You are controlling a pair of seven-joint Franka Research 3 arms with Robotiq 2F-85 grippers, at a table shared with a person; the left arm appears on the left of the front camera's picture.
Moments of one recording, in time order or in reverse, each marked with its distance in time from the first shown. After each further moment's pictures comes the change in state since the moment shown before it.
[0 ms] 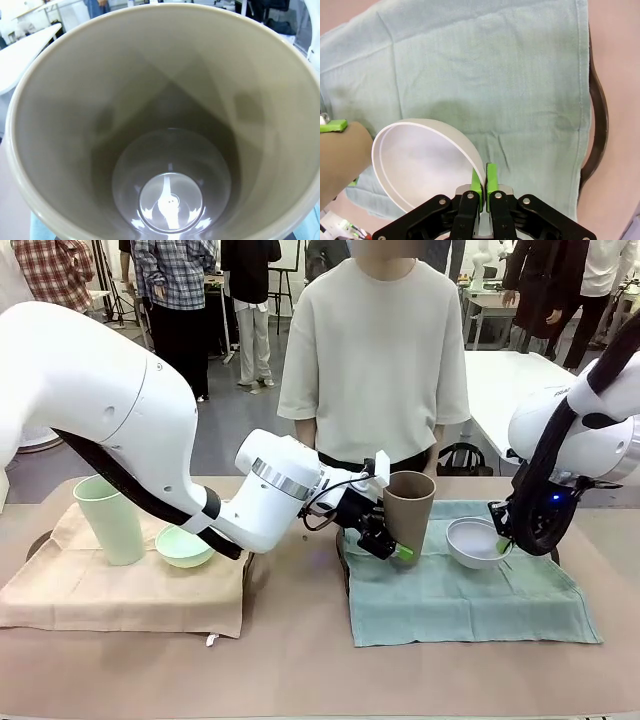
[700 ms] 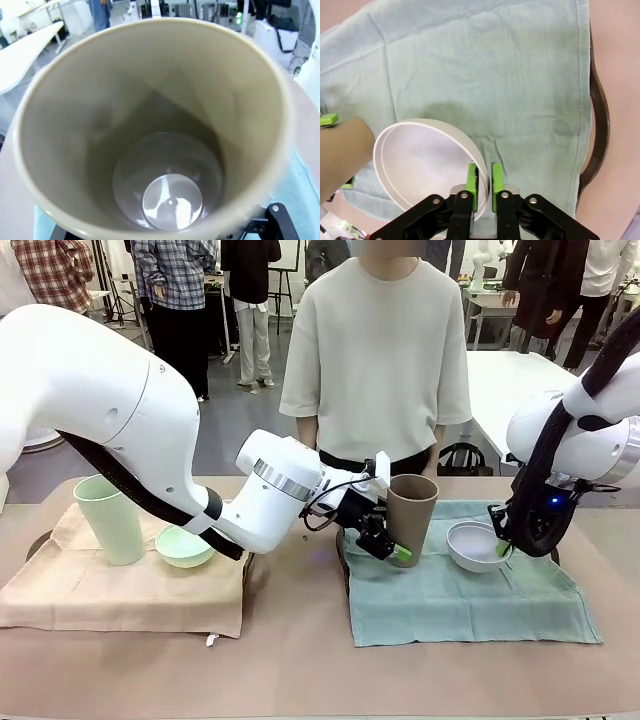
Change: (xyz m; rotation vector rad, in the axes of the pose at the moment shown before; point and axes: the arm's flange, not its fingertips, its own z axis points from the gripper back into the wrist) left arm -0.001 0.003 -0.001 0.017 0.018 -0.015; right arm 0.004 -0.003 -0.006 0.000 0.012 -0.003
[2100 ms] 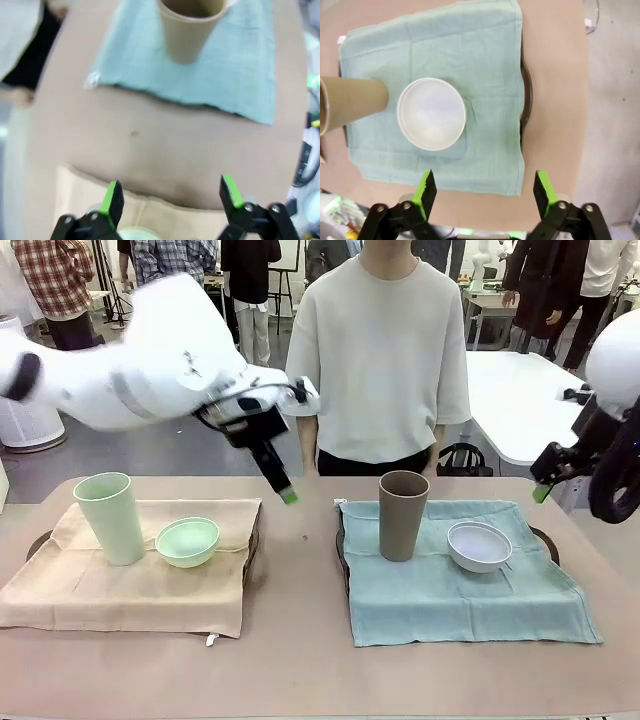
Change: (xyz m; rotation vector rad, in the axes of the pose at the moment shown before) left arm 0.093 -0.058 0.230 0.288 0.617 0.404; right arm -0.051 -0.012 0.145 -0.084 -0.134 0.094
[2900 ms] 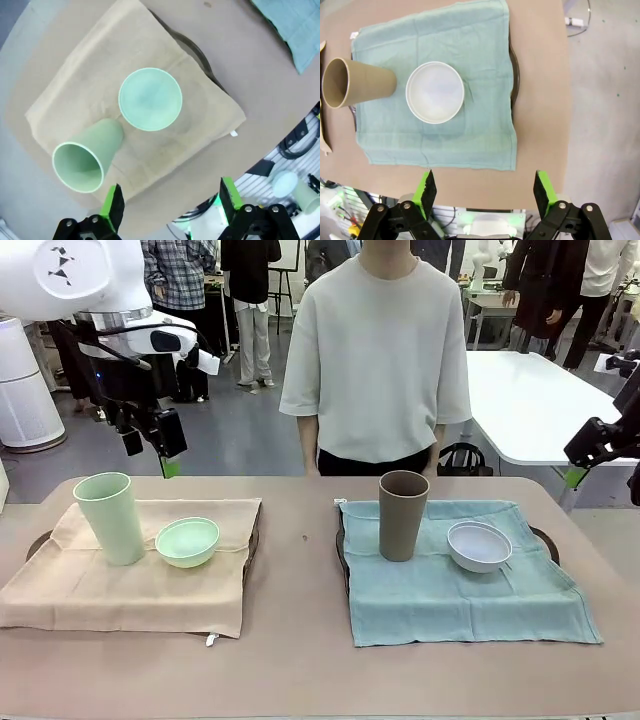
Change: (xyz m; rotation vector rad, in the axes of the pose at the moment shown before) left arm -0.083 0.001 0.119 0.154 0.379 0.532; right arm -0.032 -0.006 0.055 -0.011 -0.027 -0.022
